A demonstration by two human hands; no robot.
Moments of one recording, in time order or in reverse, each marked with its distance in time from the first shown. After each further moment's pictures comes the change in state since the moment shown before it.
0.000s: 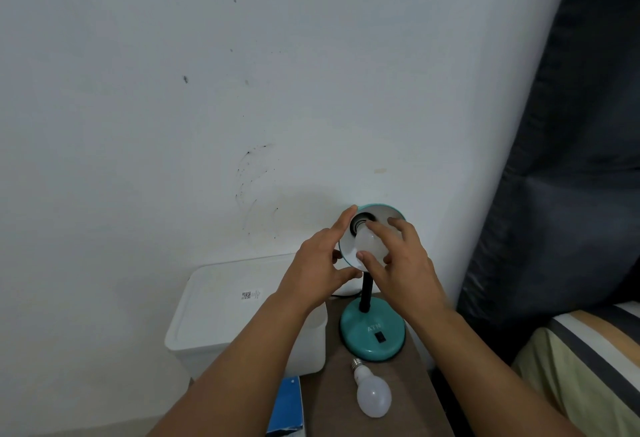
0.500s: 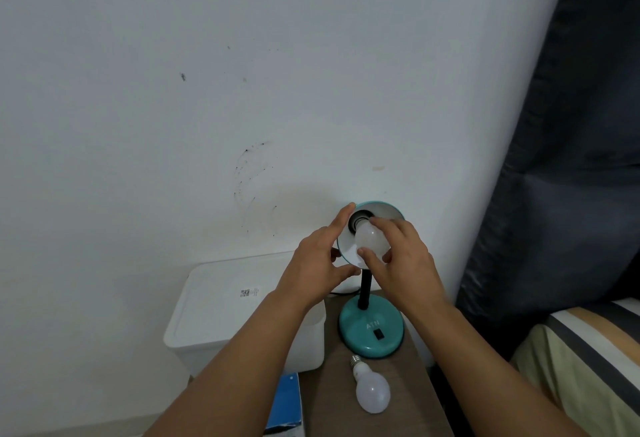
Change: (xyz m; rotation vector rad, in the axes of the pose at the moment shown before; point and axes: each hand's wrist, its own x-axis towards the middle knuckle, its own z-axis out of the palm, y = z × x) left_hand 0.000 0.000 0.002 -0.025 0.002 -0.004; right_hand 0.003 0.001 -0.001 0.008 0.040 0.009
